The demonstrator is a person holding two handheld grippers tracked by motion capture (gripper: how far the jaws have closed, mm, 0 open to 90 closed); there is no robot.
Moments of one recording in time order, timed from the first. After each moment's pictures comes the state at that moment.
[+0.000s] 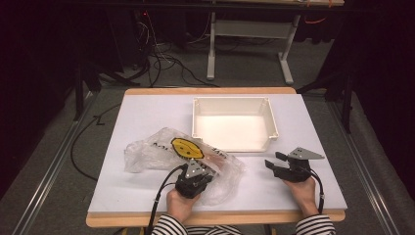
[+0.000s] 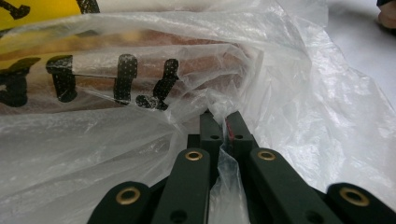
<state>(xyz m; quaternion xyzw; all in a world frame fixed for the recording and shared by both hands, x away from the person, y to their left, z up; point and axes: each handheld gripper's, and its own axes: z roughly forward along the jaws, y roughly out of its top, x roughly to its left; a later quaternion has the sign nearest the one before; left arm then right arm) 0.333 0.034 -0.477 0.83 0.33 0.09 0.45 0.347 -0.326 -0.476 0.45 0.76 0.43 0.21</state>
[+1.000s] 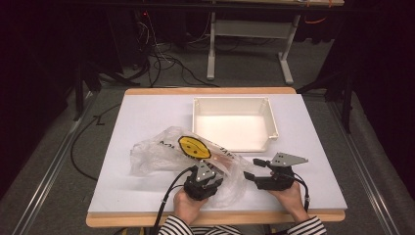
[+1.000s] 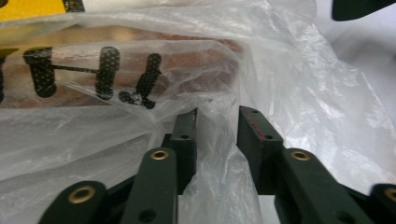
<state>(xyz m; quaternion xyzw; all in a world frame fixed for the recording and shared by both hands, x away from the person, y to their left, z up) 0.324 0.014 -0.476 0.84 0.31 0.11 0.44 0.327 -0.264 -0.453 0.35 0.79 0.48 0.13</state>
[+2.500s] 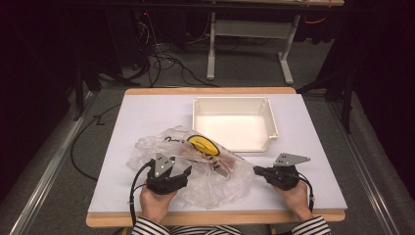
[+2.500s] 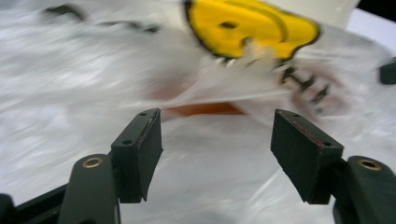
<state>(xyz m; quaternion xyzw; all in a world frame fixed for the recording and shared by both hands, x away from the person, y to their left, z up) 0.321 0.103 -0.428 0.76 0.42 0.21 0.45 0.332 -0.287 -0.465 0.36 0.81 0.44 0.13</state>
